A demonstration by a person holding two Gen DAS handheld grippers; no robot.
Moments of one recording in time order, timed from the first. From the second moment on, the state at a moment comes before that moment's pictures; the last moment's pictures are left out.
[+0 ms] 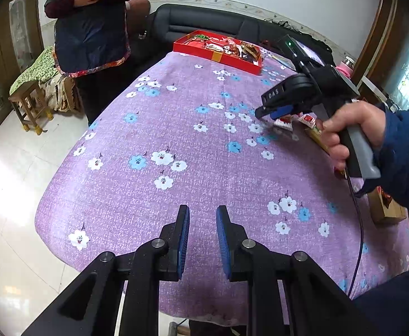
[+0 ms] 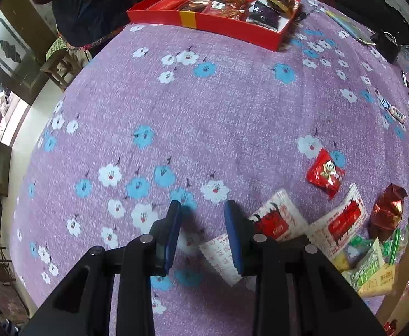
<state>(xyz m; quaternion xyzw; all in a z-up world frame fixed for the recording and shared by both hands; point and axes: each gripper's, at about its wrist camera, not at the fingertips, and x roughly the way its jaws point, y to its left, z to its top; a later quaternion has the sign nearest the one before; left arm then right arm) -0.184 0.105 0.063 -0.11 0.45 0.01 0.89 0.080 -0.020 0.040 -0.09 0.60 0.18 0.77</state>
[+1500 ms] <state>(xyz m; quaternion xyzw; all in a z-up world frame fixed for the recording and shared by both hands) -0.058 0.047 0.068 -0.01 0.48 -0.16 0.86 -0.034 -0.237 0.093 0.13 0.62 0.10 0.76</state>
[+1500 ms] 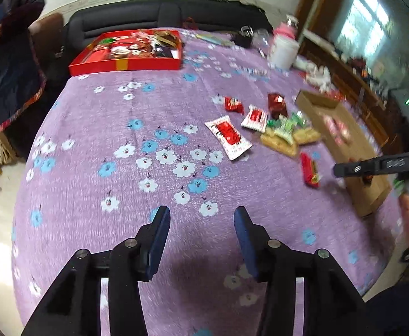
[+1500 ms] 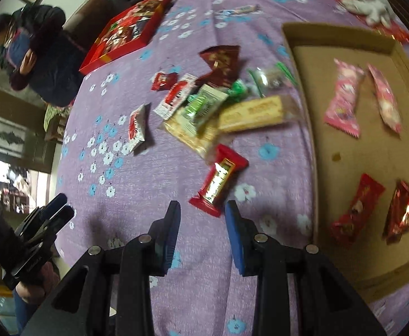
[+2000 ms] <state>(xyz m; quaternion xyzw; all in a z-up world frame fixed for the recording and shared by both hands) 0.029 0.022 0.067 -0.11 0.53 -0.18 0.82 -0.011 -0.228 0.073 0.12 0.64 0.04 0.76</state>
